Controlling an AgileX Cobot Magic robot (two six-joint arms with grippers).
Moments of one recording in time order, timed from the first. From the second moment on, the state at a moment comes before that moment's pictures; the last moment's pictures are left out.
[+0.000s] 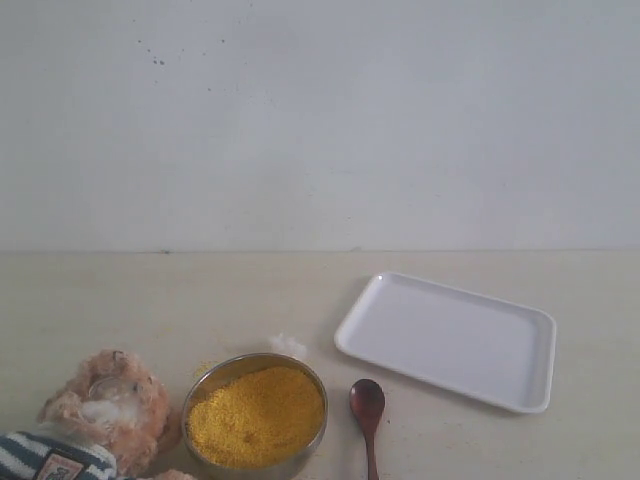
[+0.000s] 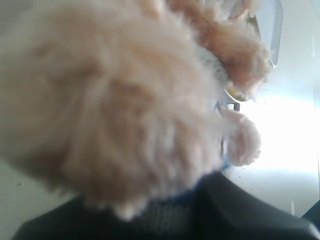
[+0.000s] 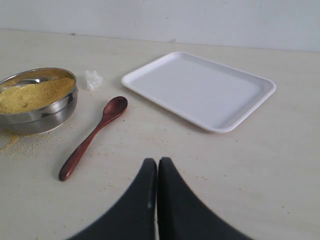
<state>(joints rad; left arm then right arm) 0.48 1.40 -0.34 -1.25 0.97 1.24 0.38 0.01 0.00 0.08 0.35 0.00</state>
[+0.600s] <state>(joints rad) 0.48 1.40 -0.34 -1.26 0.97 1.24 0.38 0.01 0.00 0.22 0.01 0.26</state>
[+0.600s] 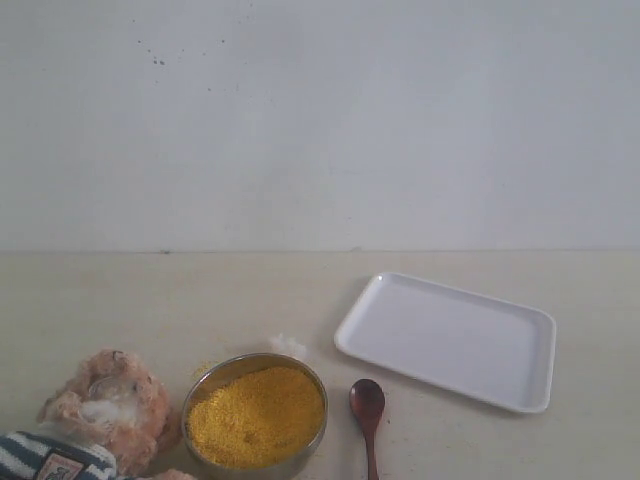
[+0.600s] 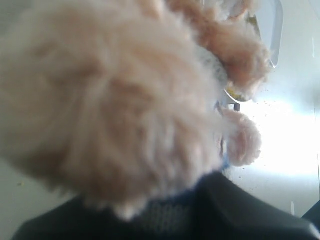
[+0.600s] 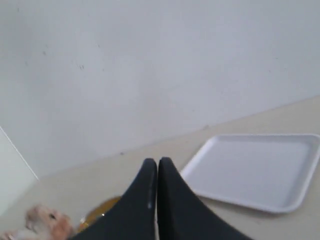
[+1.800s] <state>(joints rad) 0.48 1.40 -0.34 -1.26 0.97 1.24 0.87 1.36 -0.80 -0.41 0.68 0.55</state>
